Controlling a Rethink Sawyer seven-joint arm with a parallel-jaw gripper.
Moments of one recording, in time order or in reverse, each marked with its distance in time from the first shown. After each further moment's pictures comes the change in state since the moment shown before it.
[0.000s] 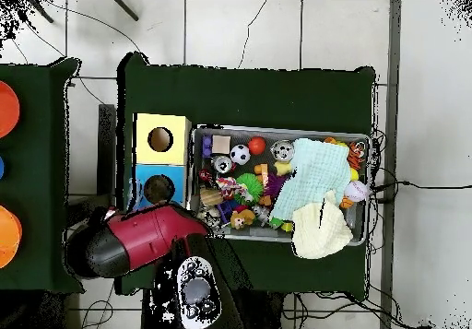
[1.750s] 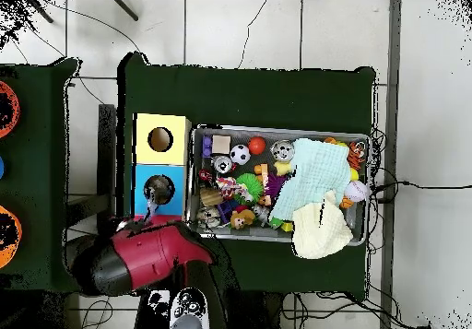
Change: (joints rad) arm 0.095 -0.043 -0.161 0.041 0.017 -0.014 0.000
